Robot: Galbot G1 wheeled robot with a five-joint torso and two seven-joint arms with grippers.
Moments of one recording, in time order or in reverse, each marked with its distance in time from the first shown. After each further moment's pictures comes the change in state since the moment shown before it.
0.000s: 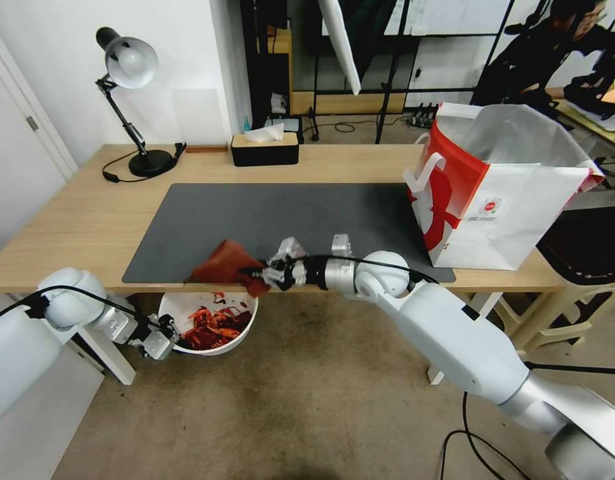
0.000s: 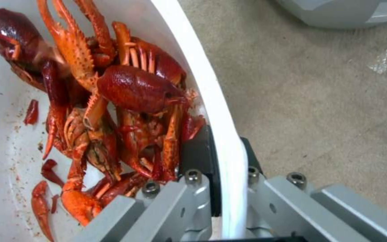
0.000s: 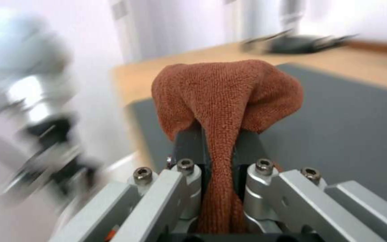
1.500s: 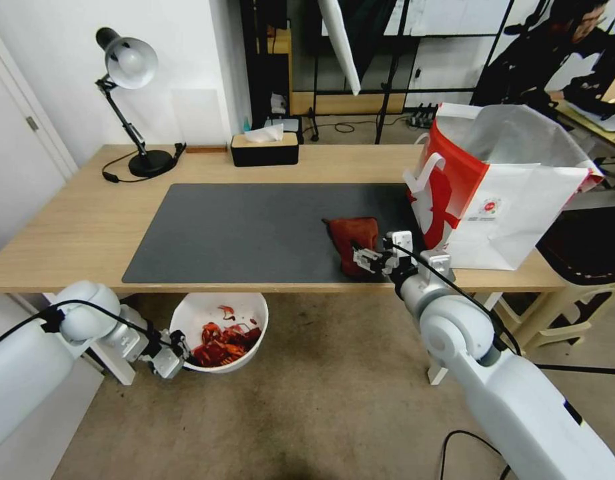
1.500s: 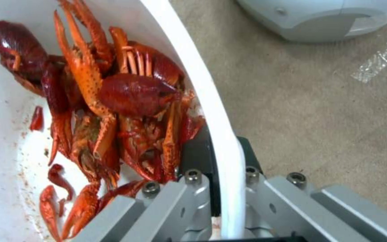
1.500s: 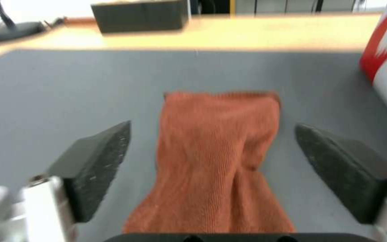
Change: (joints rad) left arm 0.066 -0.024 0.008 -0.074 0.054 -0.025 0.008; right arm -0.498 -0.090 0.411 0.460 -0.062 -0.222 0.754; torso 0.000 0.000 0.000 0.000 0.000
